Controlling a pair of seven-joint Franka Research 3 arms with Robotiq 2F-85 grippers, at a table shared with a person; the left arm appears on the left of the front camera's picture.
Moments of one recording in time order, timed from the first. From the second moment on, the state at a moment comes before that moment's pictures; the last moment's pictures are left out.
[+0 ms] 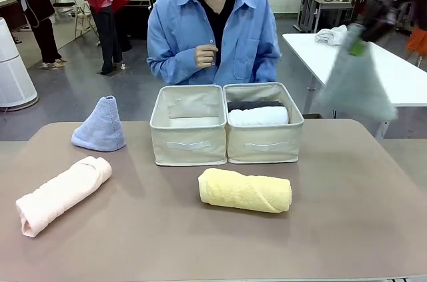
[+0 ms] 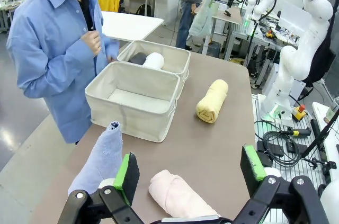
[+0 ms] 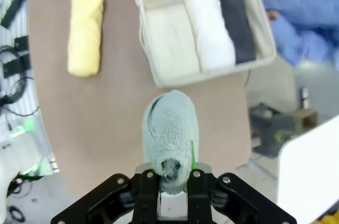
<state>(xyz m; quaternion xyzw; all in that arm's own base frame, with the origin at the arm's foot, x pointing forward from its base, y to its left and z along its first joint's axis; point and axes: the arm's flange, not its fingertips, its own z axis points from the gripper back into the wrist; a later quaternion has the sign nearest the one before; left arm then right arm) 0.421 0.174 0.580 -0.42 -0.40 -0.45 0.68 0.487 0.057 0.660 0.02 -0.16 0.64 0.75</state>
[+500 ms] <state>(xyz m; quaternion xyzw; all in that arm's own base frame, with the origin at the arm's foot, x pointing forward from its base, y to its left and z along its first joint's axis) 0.421 0.174 0.580 -0.42 -0.40 -0.45 0.68 0.467 0.063 0.676 -0.06 -0.02 0.62 0.78</state>
